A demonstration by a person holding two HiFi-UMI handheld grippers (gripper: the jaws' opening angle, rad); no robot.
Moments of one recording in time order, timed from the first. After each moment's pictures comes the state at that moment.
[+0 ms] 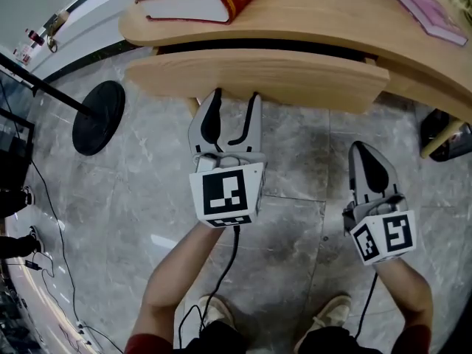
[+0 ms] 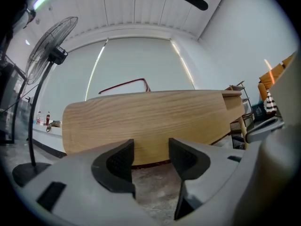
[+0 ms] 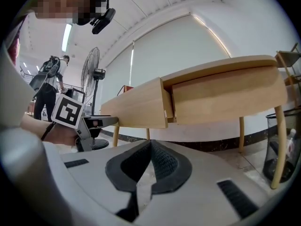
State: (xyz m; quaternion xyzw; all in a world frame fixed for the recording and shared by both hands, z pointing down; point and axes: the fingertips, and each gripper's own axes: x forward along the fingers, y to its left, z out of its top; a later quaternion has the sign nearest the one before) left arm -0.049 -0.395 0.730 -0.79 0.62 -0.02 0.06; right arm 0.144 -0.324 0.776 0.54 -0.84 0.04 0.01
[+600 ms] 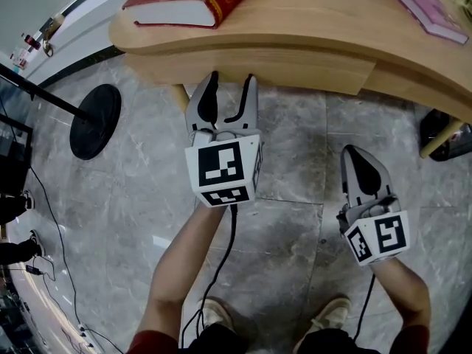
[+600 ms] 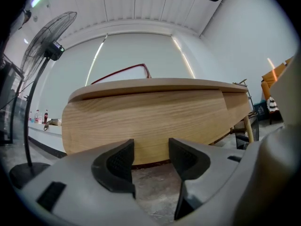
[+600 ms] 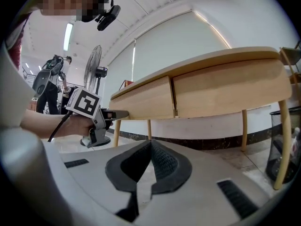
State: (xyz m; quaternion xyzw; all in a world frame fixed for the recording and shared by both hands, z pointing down) left arm -0.044 -0.439 0.733 -0.79 0.61 -0.03 0.05; right arm 0.140 -0.330 0.794 0.53 -0.85 0.04 0.02
